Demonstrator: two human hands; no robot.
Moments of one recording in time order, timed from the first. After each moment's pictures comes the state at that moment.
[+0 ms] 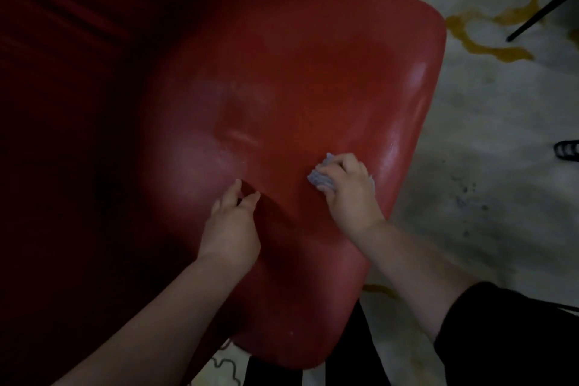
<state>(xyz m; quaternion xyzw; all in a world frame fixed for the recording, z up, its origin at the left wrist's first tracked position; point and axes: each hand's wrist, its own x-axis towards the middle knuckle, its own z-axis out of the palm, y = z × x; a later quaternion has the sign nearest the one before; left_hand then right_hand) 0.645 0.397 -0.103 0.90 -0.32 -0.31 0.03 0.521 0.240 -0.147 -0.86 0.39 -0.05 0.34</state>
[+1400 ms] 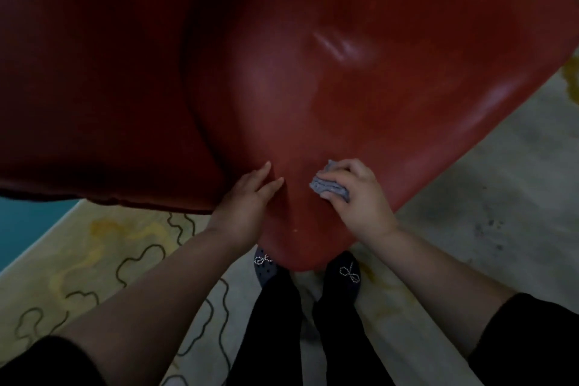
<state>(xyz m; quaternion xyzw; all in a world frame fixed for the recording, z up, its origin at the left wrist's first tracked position) 0.531 0.526 -0.112 0.90 -0.26 -0.32 0.11 0.455 0.327 -0.134 -0.86 0.16 0.07 0.48</state>
